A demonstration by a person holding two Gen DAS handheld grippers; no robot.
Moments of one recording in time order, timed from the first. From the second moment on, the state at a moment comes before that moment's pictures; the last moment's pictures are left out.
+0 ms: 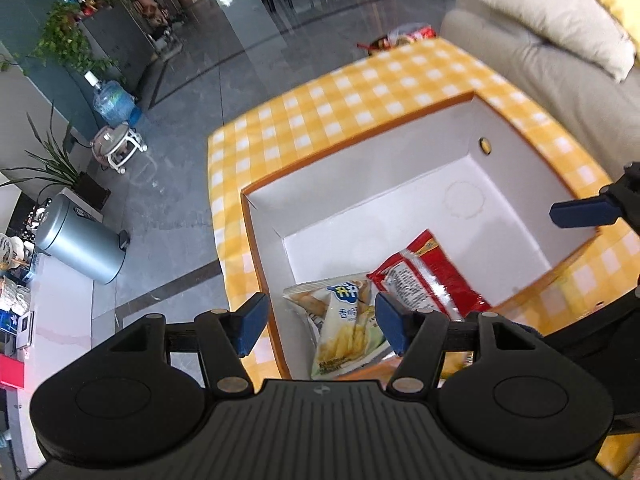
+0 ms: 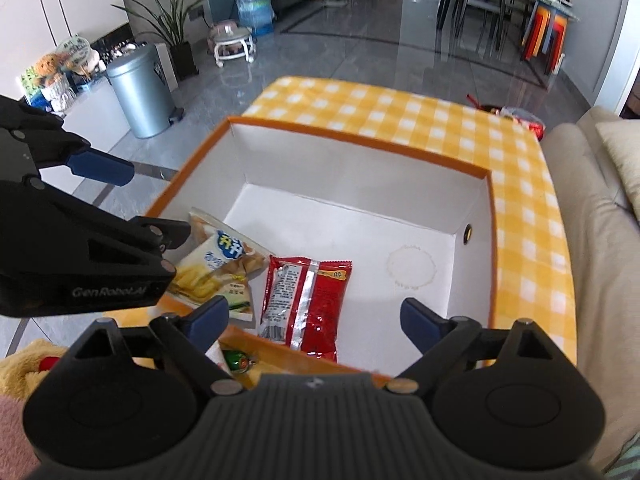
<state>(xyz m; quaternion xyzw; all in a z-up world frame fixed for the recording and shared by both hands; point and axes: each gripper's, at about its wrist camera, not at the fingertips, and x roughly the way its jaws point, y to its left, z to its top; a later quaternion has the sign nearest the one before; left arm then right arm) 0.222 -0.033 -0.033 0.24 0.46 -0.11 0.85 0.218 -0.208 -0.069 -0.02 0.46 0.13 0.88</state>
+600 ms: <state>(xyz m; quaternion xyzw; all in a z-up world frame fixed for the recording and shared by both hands) 0.119 -0.002 -0.010 0.10 0.42 -0.12 0.89 0.087 -0.232 -0.021 0.00 0.37 0.11 0.92</state>
